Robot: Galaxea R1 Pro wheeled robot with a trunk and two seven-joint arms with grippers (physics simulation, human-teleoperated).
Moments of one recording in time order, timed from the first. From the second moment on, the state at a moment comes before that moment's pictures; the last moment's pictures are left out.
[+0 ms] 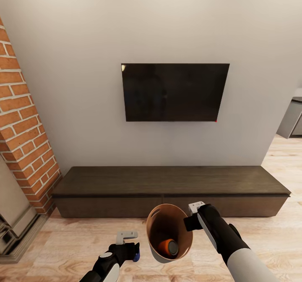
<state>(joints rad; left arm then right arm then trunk) -0.28 -0.02 -0.48 -0.96 0.53 0.35 0.32 -0.58 -0.02 0.20 -0.83 0.03 0.89 0.14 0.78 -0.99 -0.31</state>
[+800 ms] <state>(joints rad) -0.28 -0.02 -0.48 -0.96 0.53 0.35 0.32 -0.58 -0.02 0.20 -0.83 0.03 0.89 0.14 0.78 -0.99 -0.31</state>
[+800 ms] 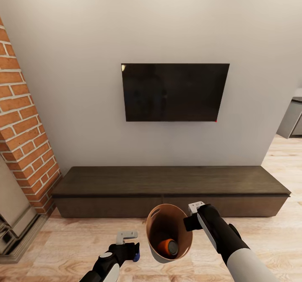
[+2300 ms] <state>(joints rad) -0.28 -0.02 -0.48 -0.96 0.53 0.35 0.32 -0.58 -0.02 0.20 -0.83 0.03 0.89 0.15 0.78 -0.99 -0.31</state>
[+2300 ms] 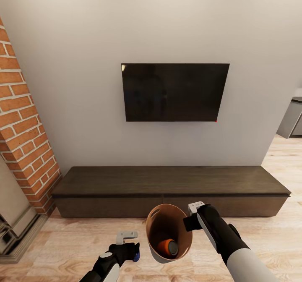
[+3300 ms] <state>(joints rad) -0.28 -0.02 -0.48 -0.96 0.53 0.35 0.32 -0.58 -0.02 0.20 -0.83 0.03 0.89 0.14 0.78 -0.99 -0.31</state>
